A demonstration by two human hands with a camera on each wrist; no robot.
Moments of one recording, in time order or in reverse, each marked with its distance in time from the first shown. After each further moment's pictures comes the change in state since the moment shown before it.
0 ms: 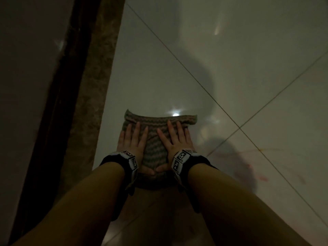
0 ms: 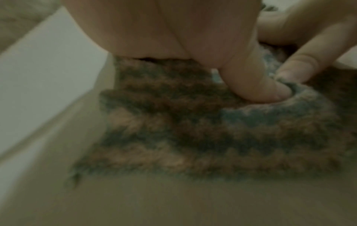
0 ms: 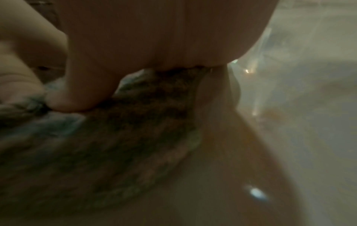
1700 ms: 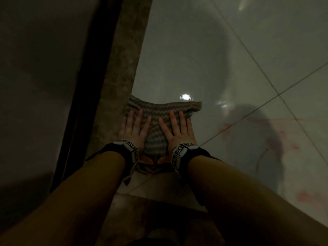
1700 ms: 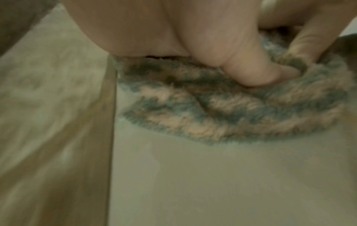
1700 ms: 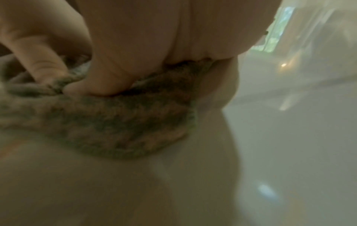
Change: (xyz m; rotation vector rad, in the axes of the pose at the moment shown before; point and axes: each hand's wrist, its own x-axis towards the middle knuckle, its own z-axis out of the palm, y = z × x) left_hand -0.081 -0.054 0.070 0.013 -0.074 -0.027; right_hand -0.034 -0.113 0.047 -0.082 -0.077 -0.016
